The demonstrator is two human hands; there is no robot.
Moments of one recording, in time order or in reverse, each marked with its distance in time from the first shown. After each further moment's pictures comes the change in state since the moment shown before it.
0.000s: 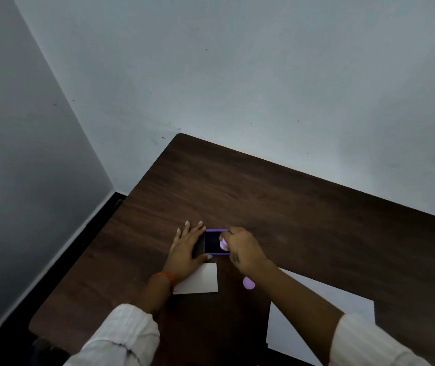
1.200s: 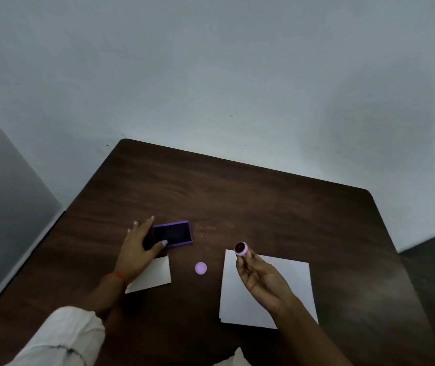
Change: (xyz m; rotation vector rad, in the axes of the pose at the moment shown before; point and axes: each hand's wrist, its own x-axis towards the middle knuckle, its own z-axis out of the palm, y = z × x) left_hand -0.005 0.030 -0.009 -0.153 0.070 -0.162; right_hand -0.155 0.052 -0.019 2.303 0.335 0.638
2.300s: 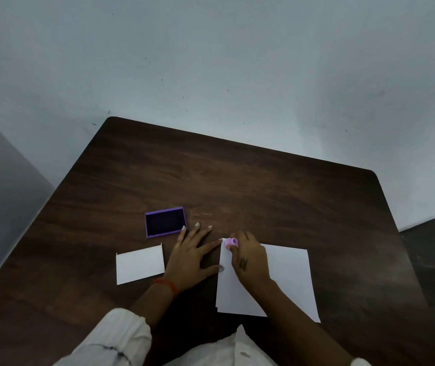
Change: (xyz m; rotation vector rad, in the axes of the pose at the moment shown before) left_hand -0.025 0.045 0.100 0.511 -0.333 0.443; right_hand 0.047 0.013 -0.001 -1.827 0.367 -0.529
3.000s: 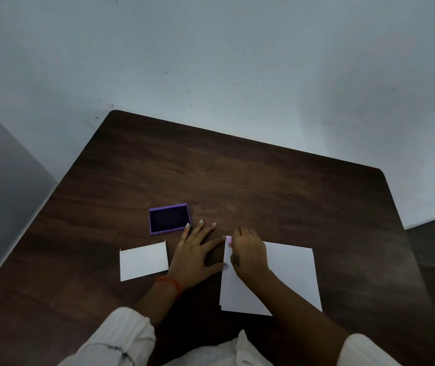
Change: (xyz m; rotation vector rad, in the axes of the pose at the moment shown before) left_hand -0.002 0.000 0.001 -0.059 0.028 -0.001; right_hand 0.012 -0.005 0.011 -0.369 -0.038 -0.205
